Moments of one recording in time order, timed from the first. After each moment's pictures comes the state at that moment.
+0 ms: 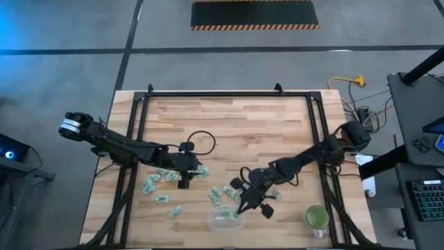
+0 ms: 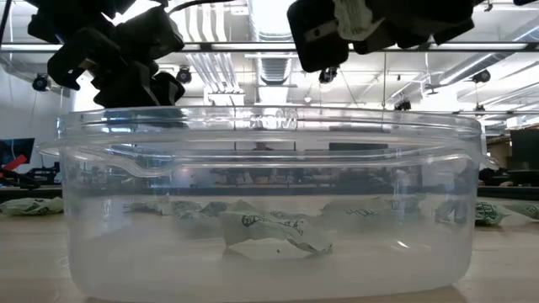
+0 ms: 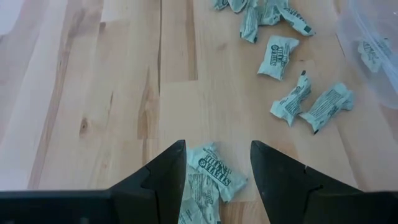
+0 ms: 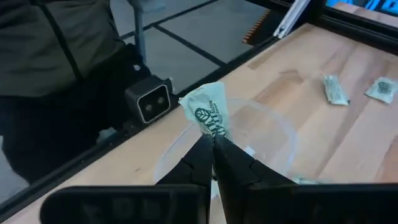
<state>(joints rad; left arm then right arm) -0.25 1.27 0.65 -0.13 -0.19 -0.10 0.36 1.74 0.93 0.30 -0.41 -0.19</state>
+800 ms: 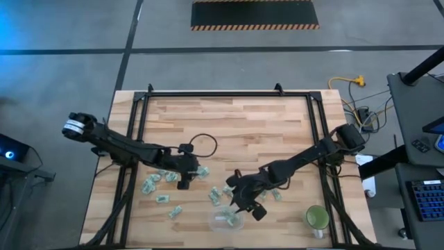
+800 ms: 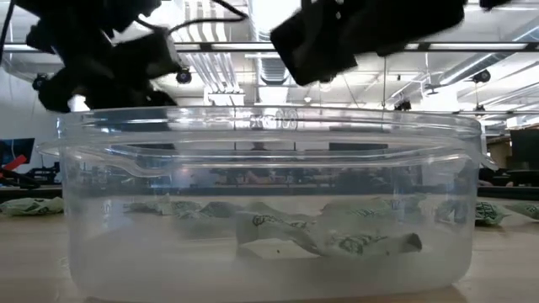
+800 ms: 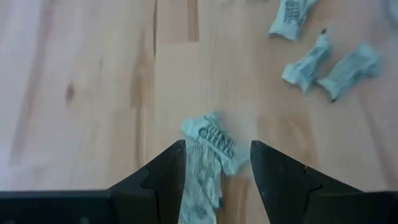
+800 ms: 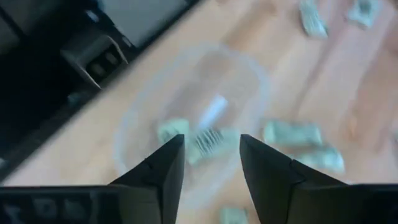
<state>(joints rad) -0.25 1.36 0.63 -0.14 -0.19 -0.12 0.38 1.81 1.14 -0.10 -0.22 -0.14</state>
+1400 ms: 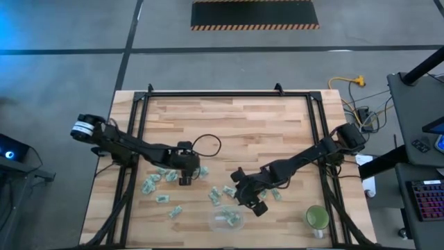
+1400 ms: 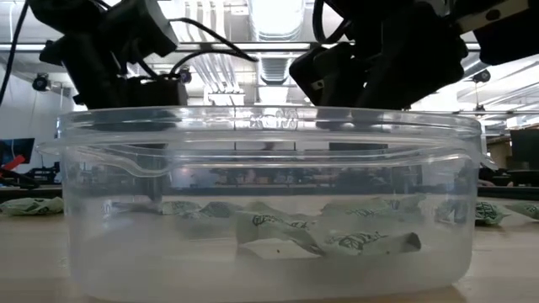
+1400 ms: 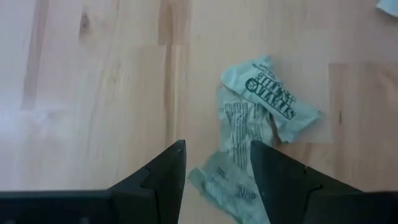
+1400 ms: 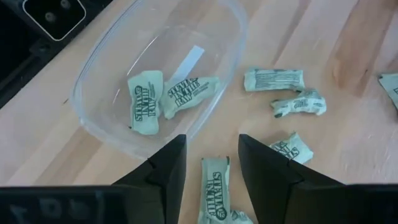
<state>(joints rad) -0.20 1.44 0.66 -0.27 -0.24 -0.15 0.37 1.80 1.09 -0.15 -0.13 -0.13</state>
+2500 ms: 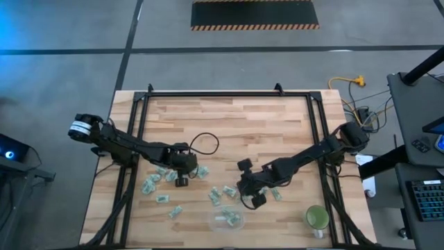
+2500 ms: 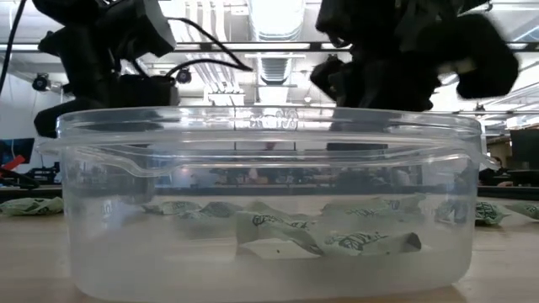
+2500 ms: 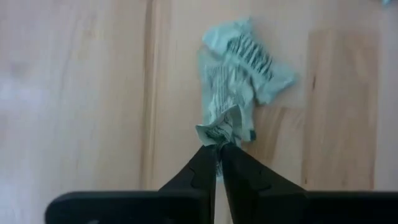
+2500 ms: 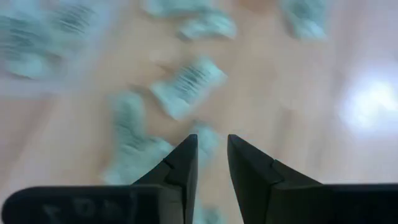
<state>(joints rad) -0.20 1.42 0.69 -0.40 -0.14 -0.23 0.37 1.75 1.08 -0.35 0.21 -0.06</state>
